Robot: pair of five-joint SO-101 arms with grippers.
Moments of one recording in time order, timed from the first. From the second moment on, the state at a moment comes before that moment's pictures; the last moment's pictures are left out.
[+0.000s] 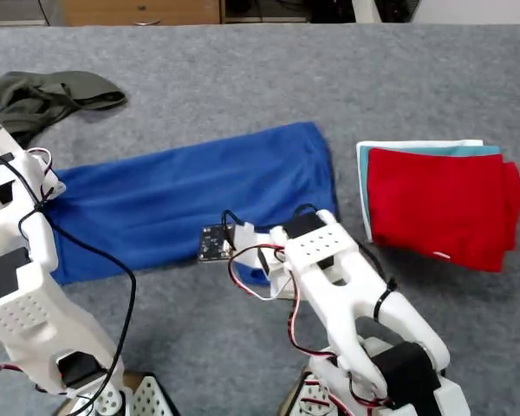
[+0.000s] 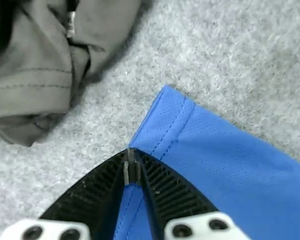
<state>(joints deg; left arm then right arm) -31.2 19.8 10.2 46.7 3.0 -27.5 -18.1 54.8 60.8 54.1</state>
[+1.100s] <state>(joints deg) -31.2 19.8 10.2 46.7 3.0 -29.0 -15.8 58.8 53.9 55.2</state>
